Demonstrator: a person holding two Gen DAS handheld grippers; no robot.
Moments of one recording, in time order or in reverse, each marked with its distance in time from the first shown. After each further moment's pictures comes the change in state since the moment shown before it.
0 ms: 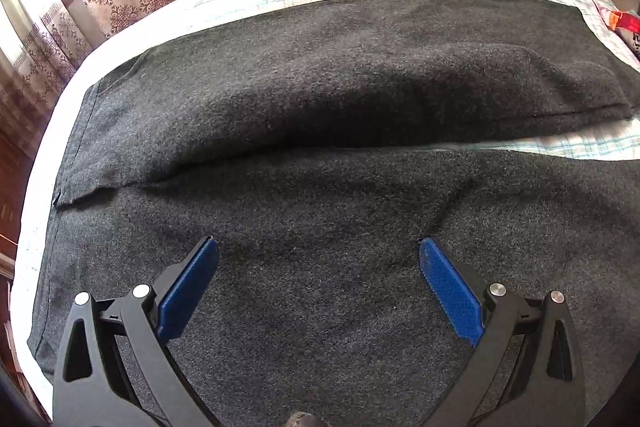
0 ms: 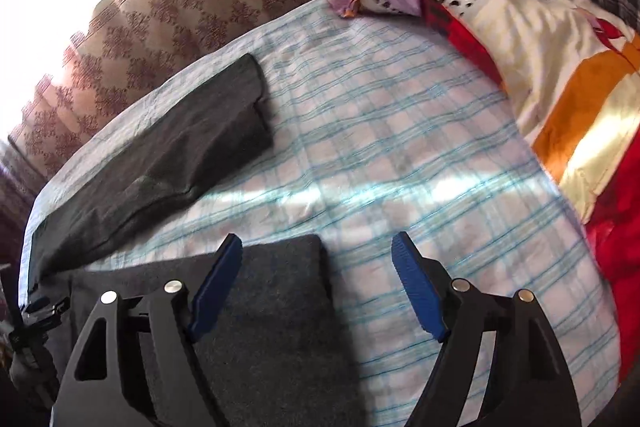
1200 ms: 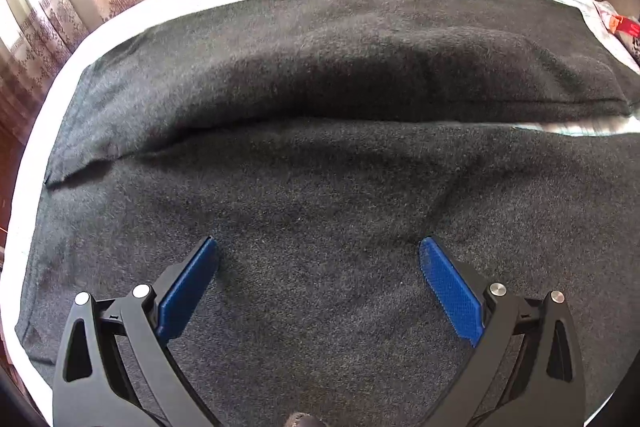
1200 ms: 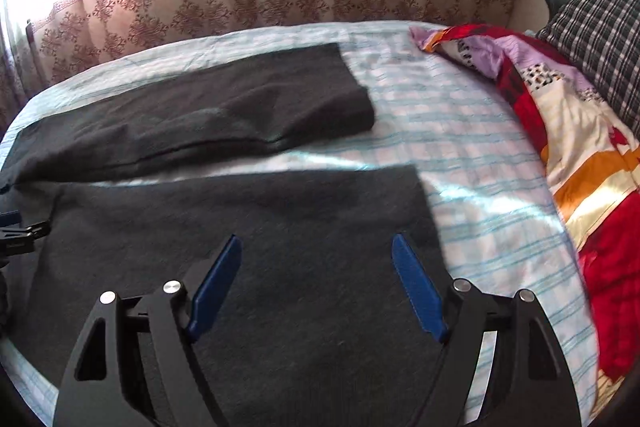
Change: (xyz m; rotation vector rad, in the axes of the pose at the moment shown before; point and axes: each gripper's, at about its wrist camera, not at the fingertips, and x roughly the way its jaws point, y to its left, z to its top) left arm 0.005 0.006 -0.011 -0.046 0.037 -0.048; right arm -0.015 0.099 -0.054 -0.283 -0.007 -0.131
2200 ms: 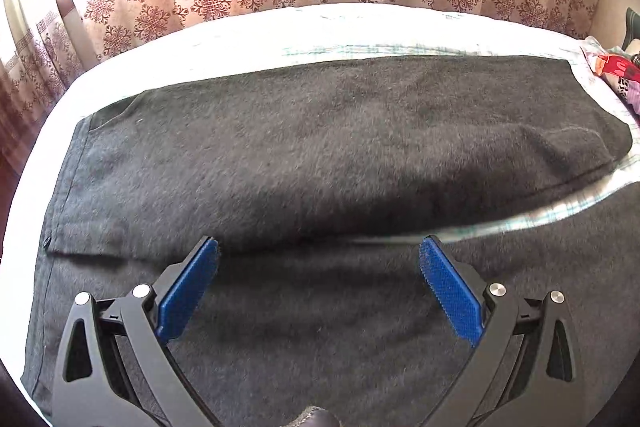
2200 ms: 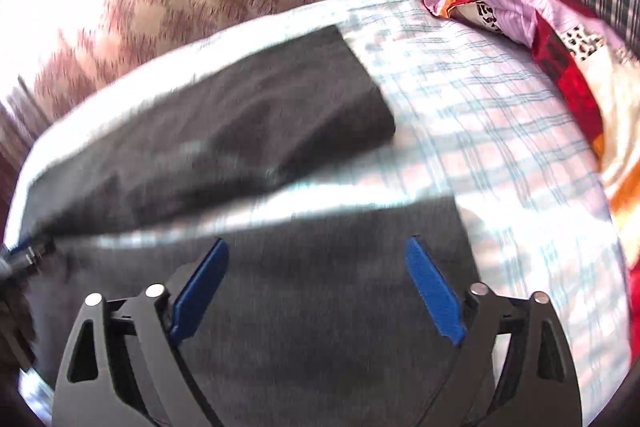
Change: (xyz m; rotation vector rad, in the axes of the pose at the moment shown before) left arm -0.016 0.017 0.051 0.011 -0.172 -0.054; right arm 0.047 -0.037 0.068 0.220 0.033 0.148
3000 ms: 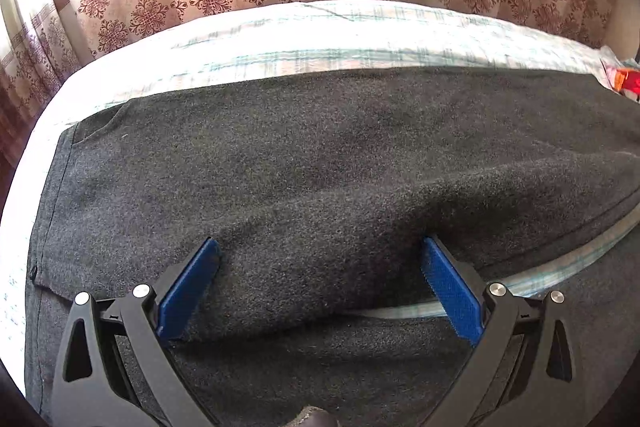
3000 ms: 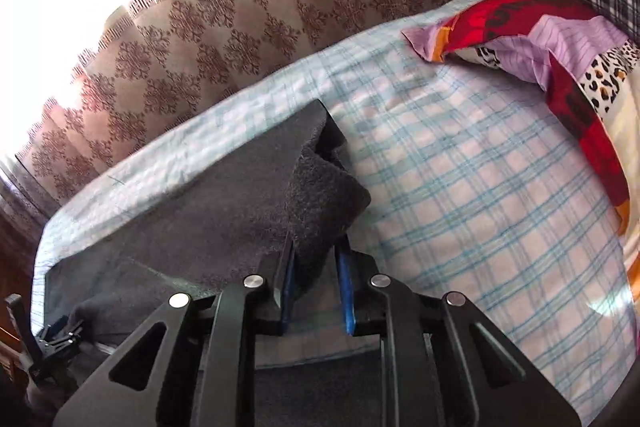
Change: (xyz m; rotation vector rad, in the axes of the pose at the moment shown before) left arm 0.044 0.008 0.033 -0.007 0.028 0.011; right arm 0.032 -0.006 0.064 0.093 -0.038 -0.063
